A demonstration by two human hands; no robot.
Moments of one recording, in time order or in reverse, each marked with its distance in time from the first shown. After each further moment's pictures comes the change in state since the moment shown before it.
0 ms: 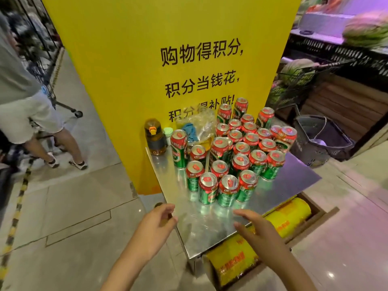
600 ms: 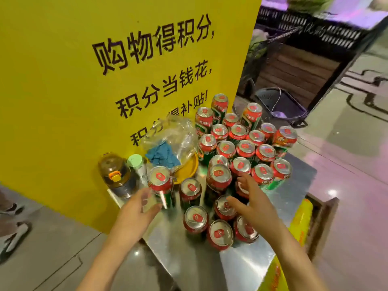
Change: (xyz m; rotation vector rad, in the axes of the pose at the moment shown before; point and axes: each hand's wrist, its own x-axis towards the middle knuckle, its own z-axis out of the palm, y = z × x) left_hand 0.260 0.000 -0.054 0.152 -0.156 0.094; right_hand 0.190 -0.042 -0.001 0.073 0.301 0.239
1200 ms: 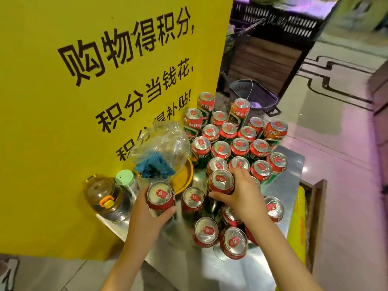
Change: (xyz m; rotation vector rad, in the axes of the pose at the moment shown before) left_hand 0.054 -0.011 0.015 -0.315 -0.031 0.155; right_hand 0.045 -0.015 0.044 -0.299 0.290 0.050
